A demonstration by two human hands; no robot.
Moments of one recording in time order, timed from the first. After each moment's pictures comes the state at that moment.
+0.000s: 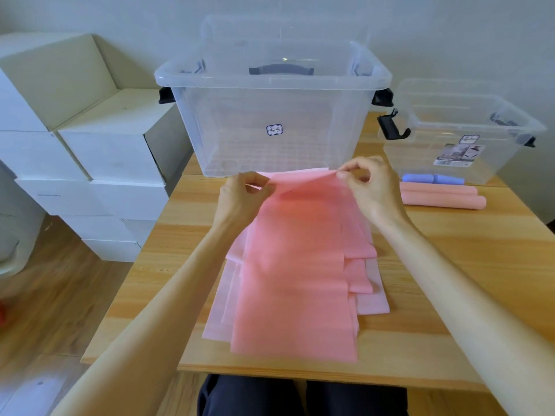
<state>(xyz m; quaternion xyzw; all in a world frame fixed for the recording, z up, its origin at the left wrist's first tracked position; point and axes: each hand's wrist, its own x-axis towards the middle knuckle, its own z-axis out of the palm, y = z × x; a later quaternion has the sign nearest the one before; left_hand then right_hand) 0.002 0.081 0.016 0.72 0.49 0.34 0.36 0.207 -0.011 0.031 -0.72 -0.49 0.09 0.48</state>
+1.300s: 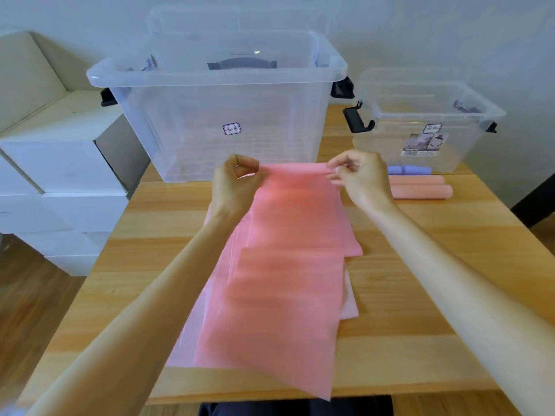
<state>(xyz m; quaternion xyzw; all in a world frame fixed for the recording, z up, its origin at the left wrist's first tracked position) 0.065 0.090 0.011 0.64 0.43 0.42 0.47 0.255 -0.005 0.026 -0.73 -0.42 0.14 0.52</state>
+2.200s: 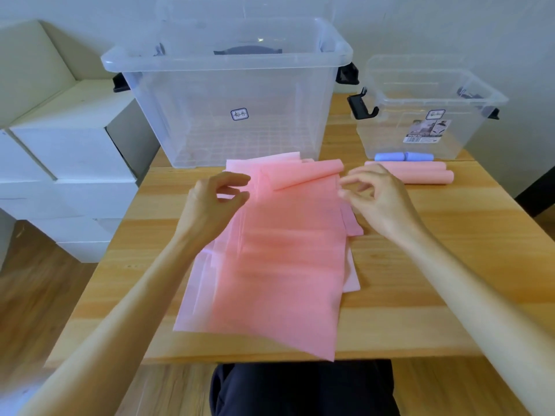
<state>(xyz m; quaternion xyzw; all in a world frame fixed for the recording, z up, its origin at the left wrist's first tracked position) -0.010 0.056 0.007 0.77 0.42 0.33 0.34 0.235 -0.076 0.013 -0.75 -0.52 0.10 0.41</state>
